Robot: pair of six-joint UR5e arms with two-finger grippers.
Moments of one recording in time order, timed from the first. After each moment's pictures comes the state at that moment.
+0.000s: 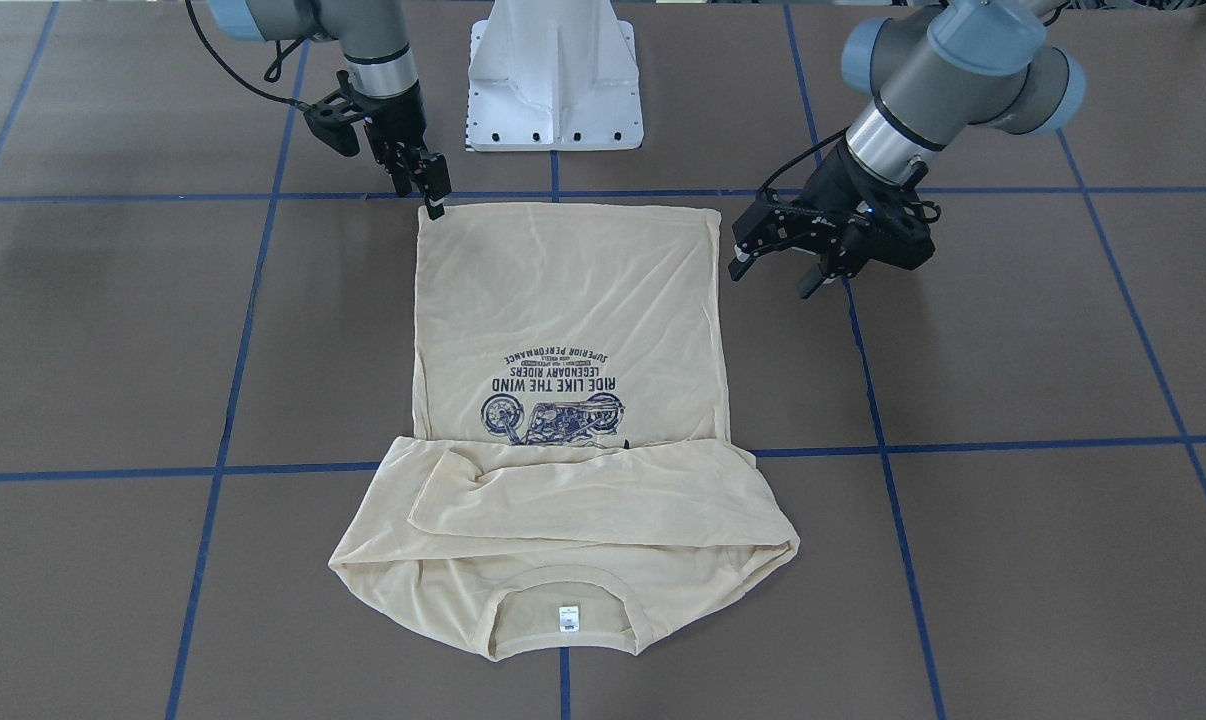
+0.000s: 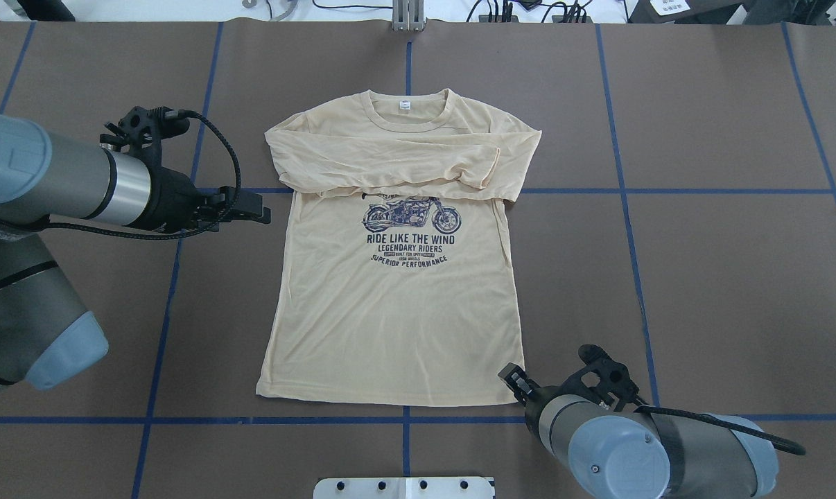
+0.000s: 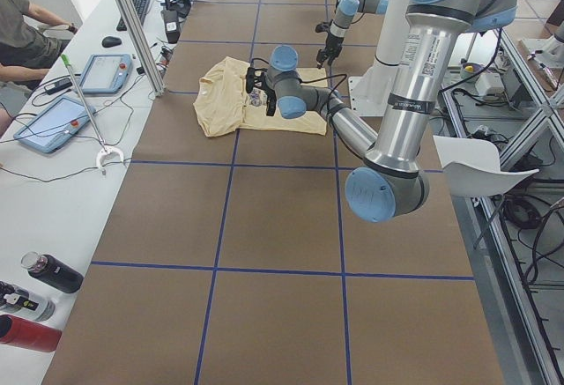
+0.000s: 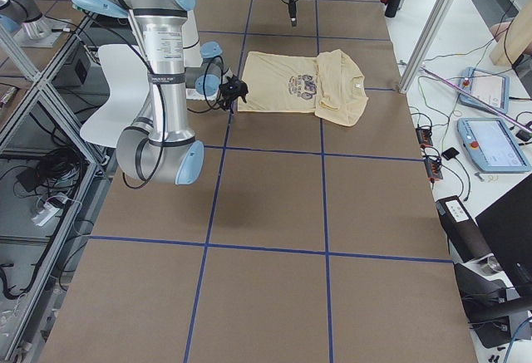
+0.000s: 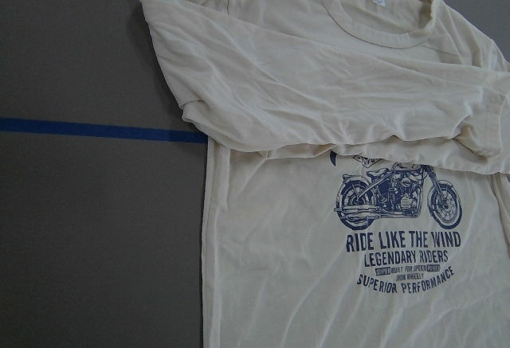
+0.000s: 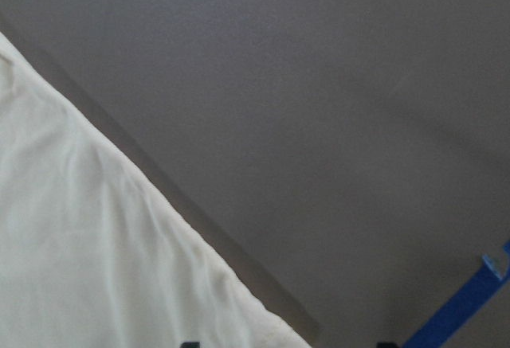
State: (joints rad) left arm -0.73 -1.84 -1.89 -2.16 -2.03 -1.26; right arm 0.09 -1.39 2.03 -1.38 1.37 2.33
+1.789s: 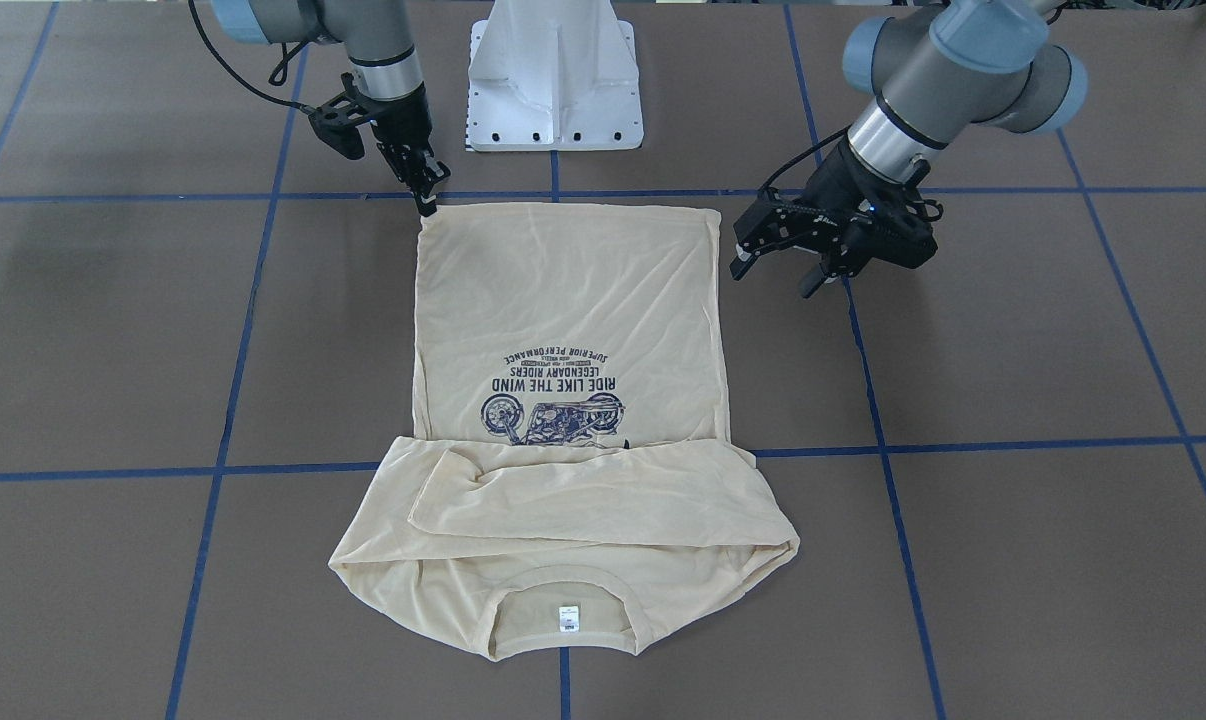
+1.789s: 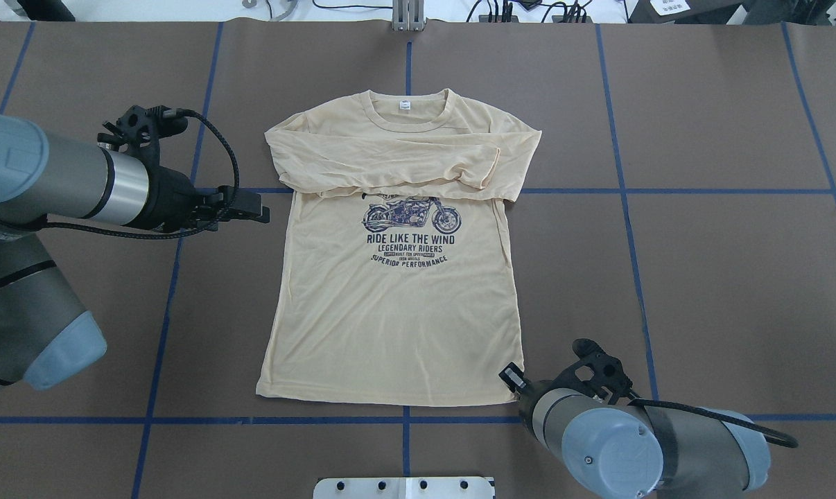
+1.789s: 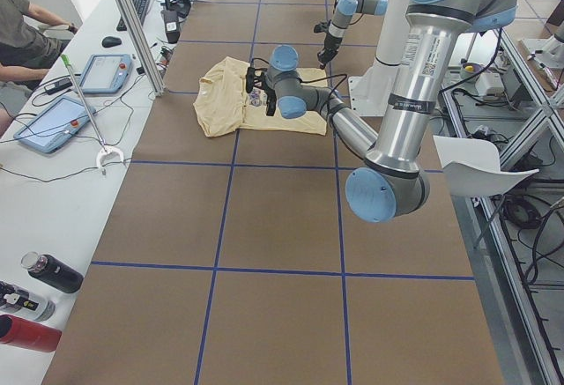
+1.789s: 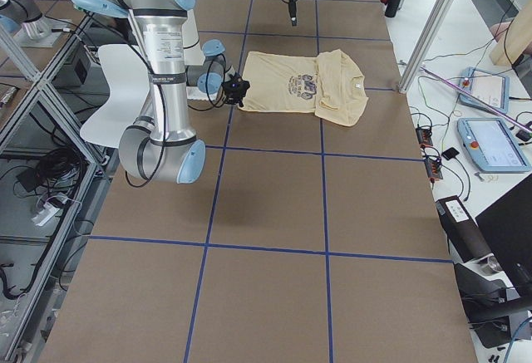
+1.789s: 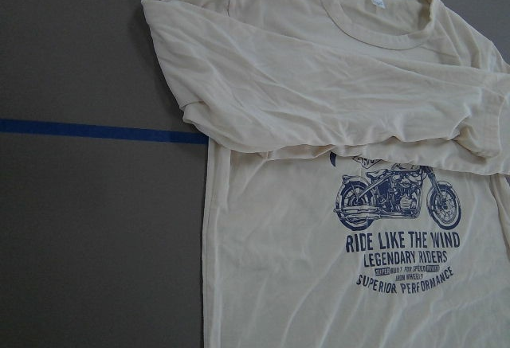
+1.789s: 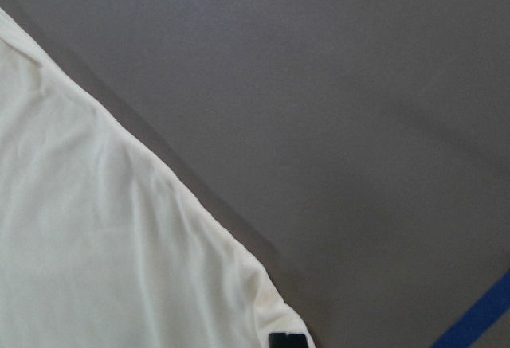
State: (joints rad) left arm -0.73 -1.84 -1.90 -2.16 -2.03 -1.27; right arm 0.11 -1.37 2.04 -1.38 1.39 2.32
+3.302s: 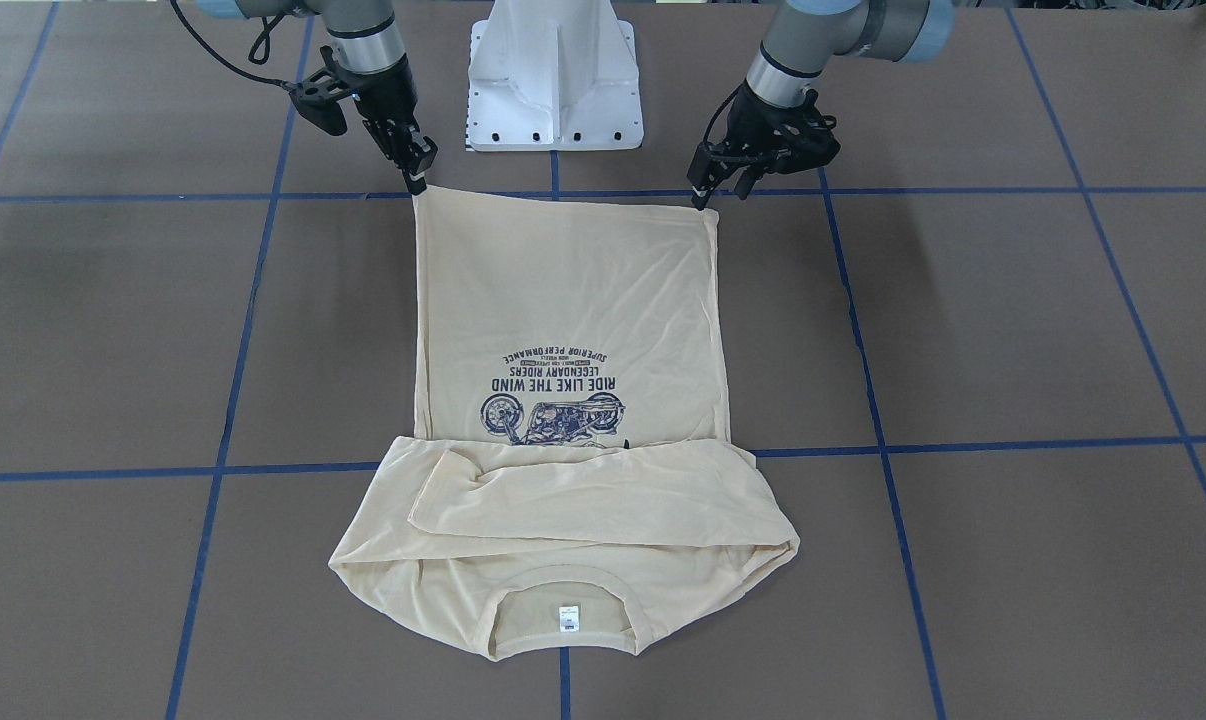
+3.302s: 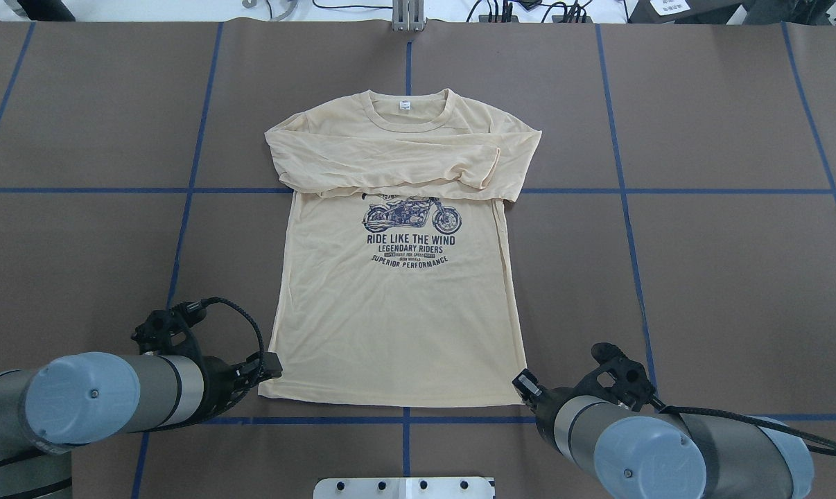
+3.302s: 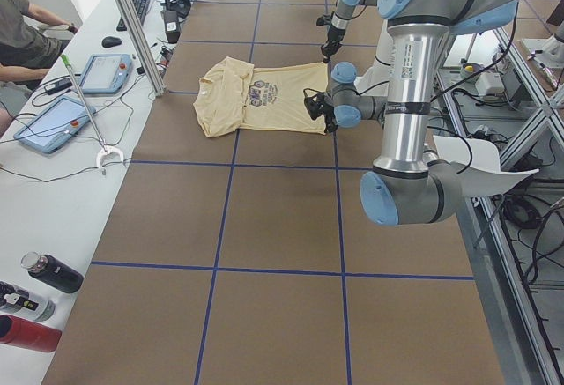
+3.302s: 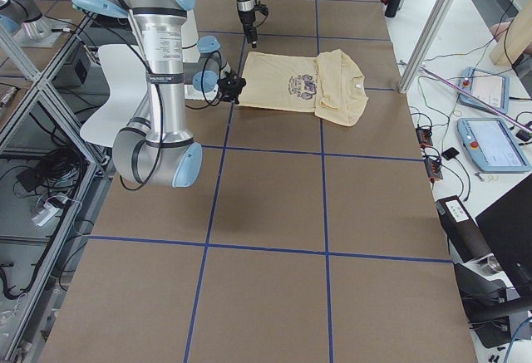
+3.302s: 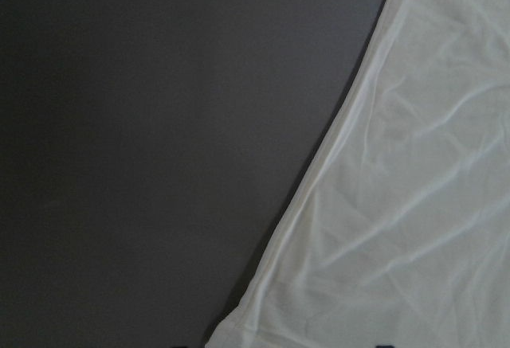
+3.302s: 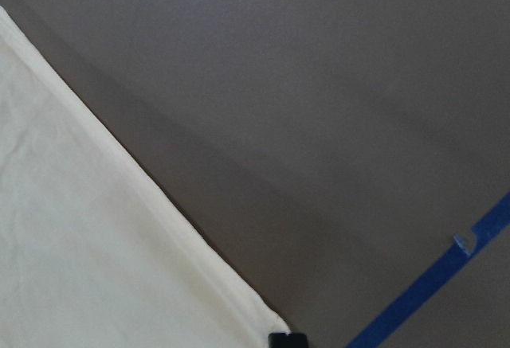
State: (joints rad) left arm -0.24 -1.66 -2.04 -2.02 -1.62 -1.86; right arm 0.09 -1.43 2.12 -1.38 1.39 2.32
